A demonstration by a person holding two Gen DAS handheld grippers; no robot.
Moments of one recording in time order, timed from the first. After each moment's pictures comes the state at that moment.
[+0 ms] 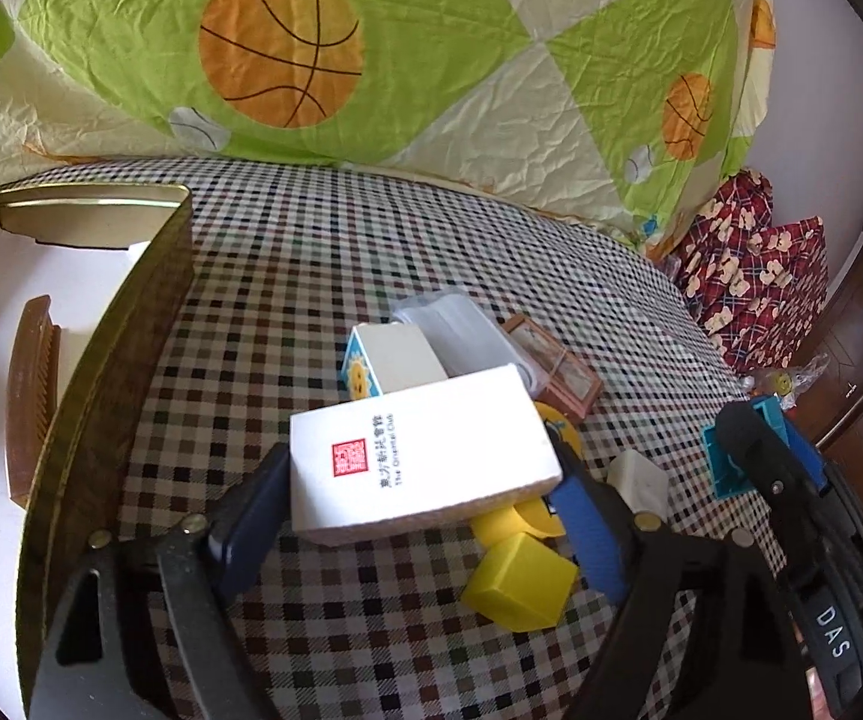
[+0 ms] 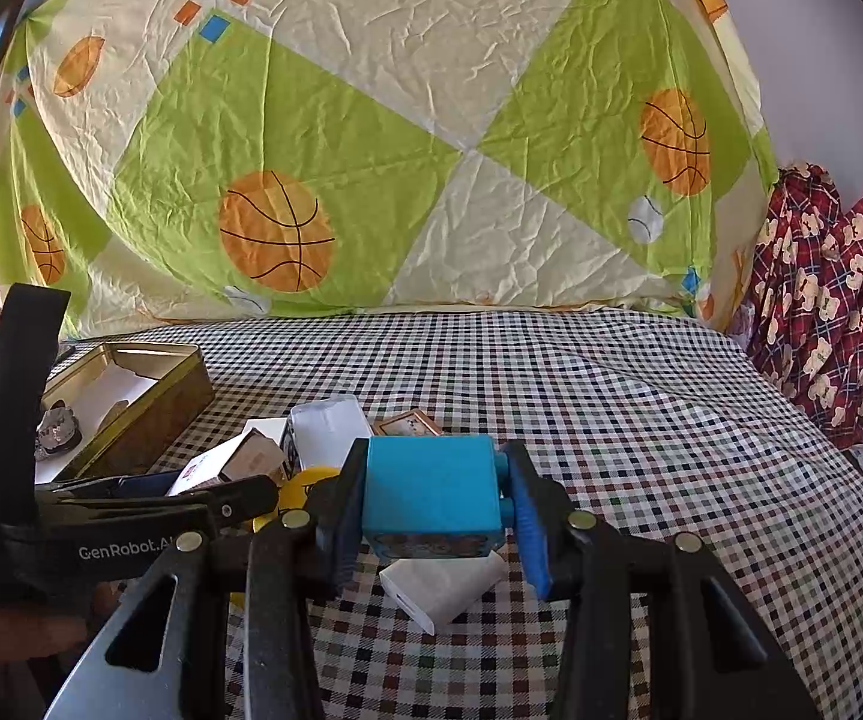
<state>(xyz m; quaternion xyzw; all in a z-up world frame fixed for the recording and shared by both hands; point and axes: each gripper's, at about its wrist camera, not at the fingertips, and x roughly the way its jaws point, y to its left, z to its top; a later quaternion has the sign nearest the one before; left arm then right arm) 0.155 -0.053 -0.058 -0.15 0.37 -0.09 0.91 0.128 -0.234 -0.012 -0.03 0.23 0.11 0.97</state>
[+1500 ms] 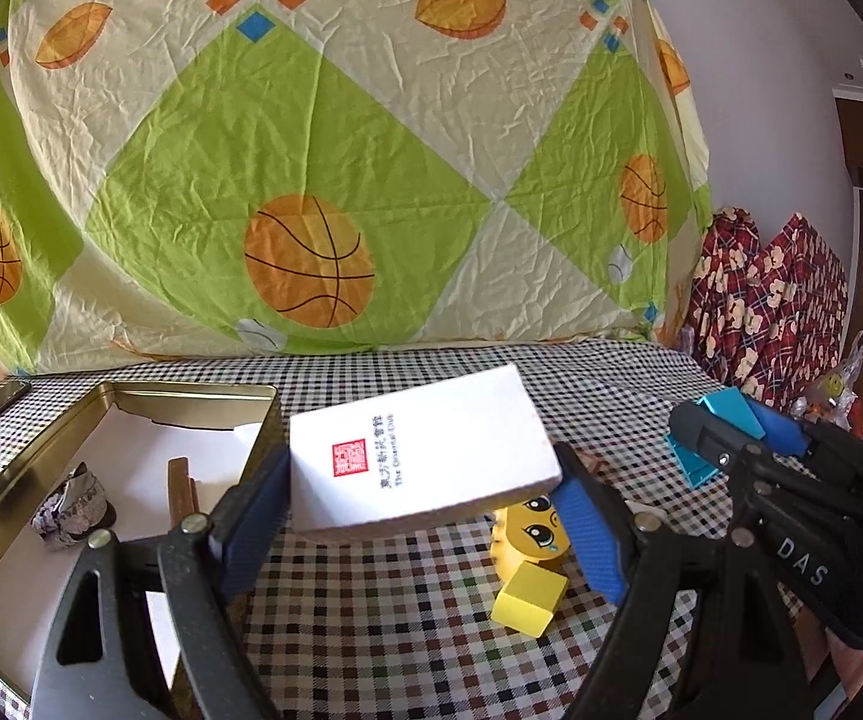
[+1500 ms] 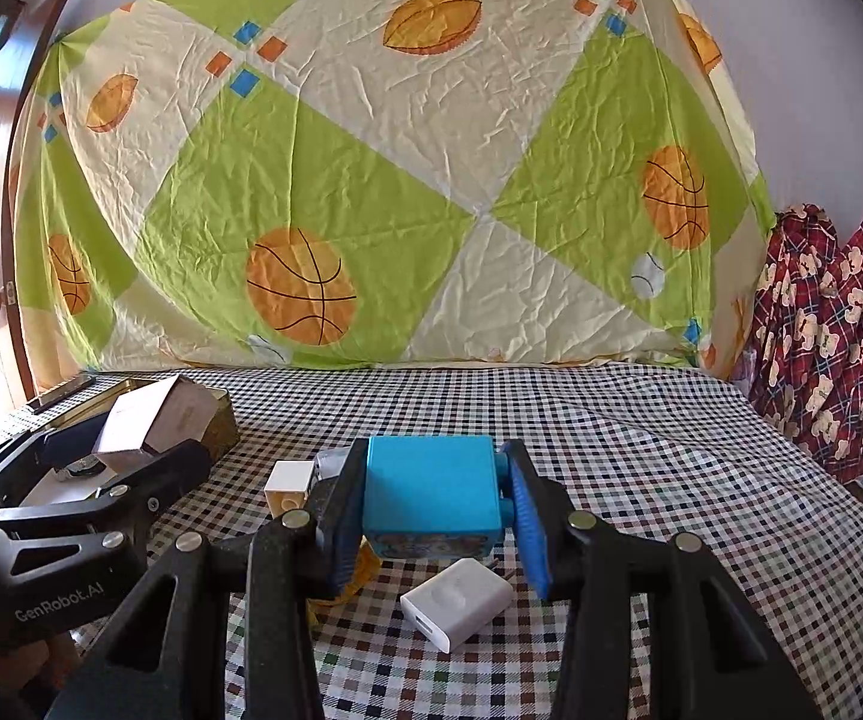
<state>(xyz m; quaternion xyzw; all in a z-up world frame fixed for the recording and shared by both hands) 0.082 -0.063 -0.012 -0.03 0.17 -0.02 0.98 0.105 -0.237 -0.002 -0.02 0.16 0.13 0.98</state>
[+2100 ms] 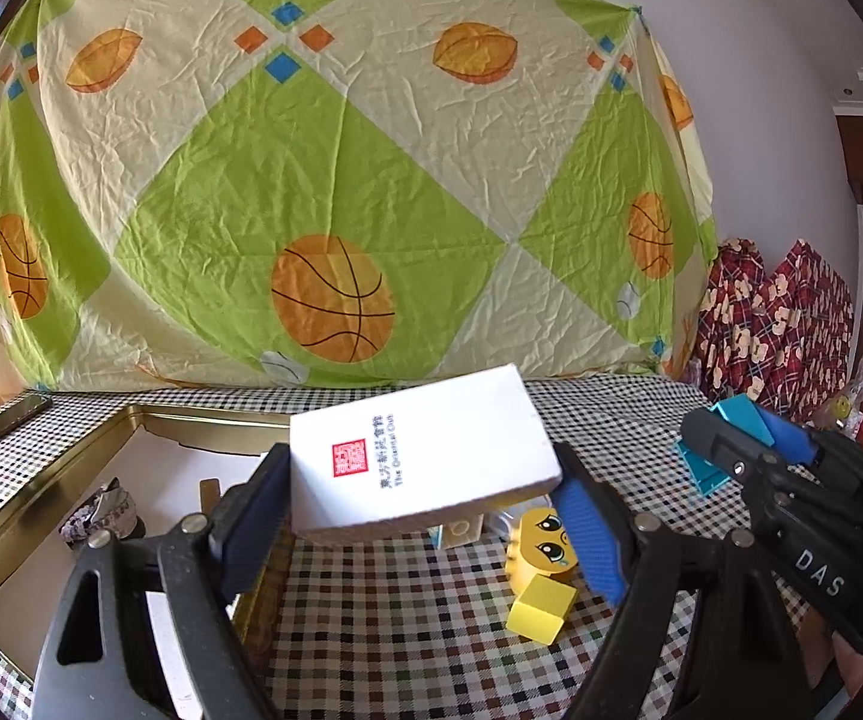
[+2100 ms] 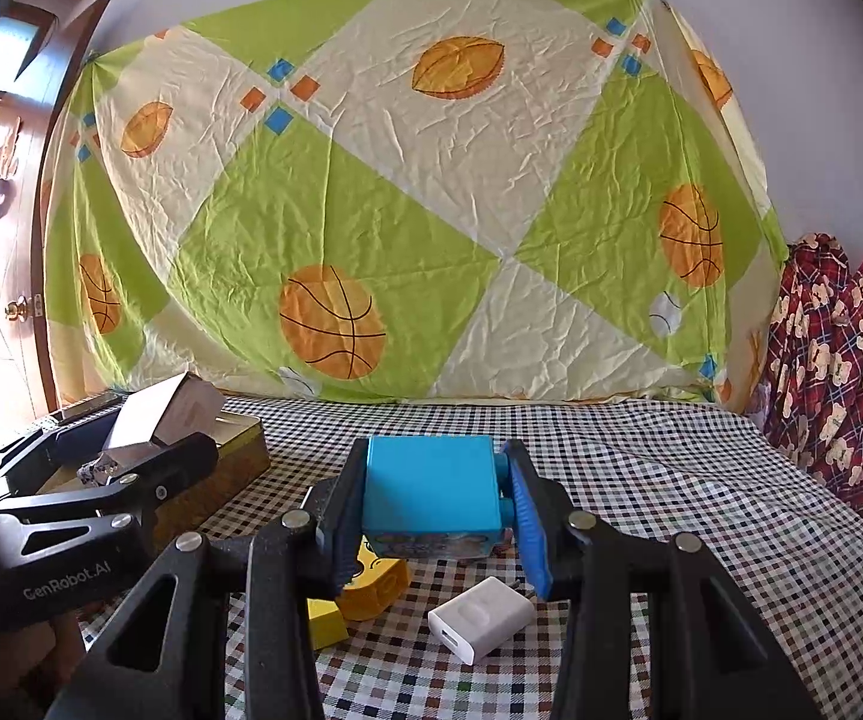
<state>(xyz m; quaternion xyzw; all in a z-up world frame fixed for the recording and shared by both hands) 0.062 -0.056 -0.006 -0.04 0.12 0.00 0.99 0.083 -0.234 0.004 -0.02 0.11 0.16 0.98</state>
